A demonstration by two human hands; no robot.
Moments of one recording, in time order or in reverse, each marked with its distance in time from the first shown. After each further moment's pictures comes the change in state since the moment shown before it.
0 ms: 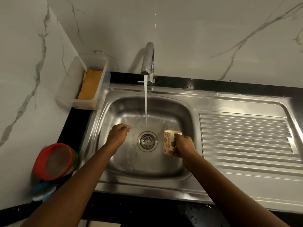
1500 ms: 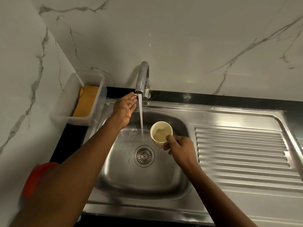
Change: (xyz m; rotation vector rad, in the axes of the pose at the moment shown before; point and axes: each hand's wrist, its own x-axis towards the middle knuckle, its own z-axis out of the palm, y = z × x) left_hand 0.077 0.152 0.016 -0.782 -0.133 0.092; right_hand -0.021 -0.046 -0.008 -0.432 0.052 -0.561
